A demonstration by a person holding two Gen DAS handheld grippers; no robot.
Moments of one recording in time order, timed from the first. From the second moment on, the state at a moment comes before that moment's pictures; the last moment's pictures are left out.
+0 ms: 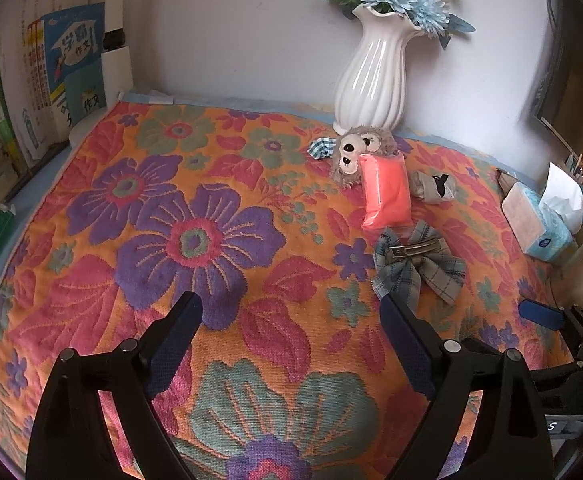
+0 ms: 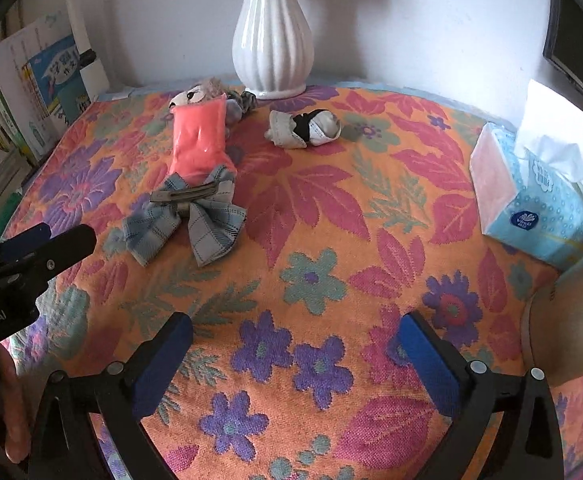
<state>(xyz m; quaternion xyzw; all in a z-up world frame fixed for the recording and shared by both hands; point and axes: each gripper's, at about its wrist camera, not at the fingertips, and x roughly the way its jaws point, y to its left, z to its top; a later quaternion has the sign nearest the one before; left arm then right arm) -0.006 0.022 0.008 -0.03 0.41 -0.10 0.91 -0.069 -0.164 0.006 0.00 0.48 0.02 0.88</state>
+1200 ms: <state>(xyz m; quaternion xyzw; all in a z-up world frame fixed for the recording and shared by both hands) 0.081 -0.062 0.003 -0.01 0.45 -0.16 0.88 -0.028 -0.195 0.019 0.14 0.44 0.04 0.89</state>
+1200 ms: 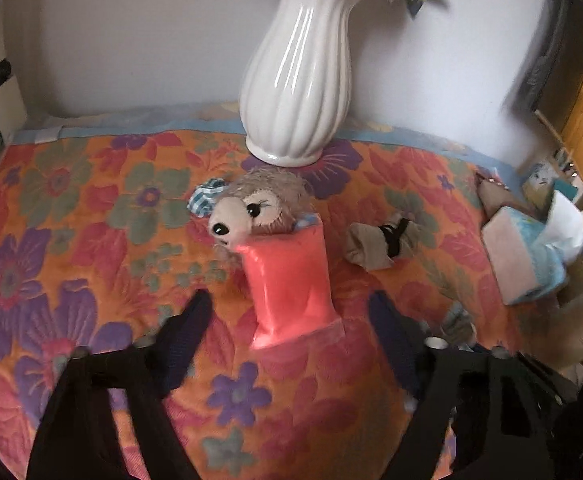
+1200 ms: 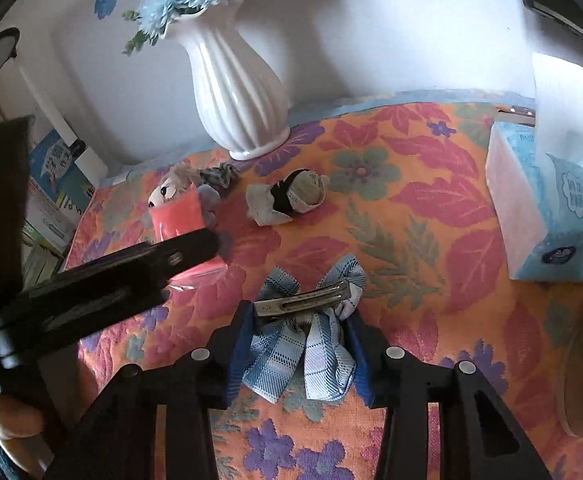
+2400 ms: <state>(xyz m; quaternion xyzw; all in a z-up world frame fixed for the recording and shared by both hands) -0.038 -0.019 -0.001 0.00 0.44 -0.21 0.87 -0.080 -0.184 0.022 0.13 0.44 0.06 0.89</state>
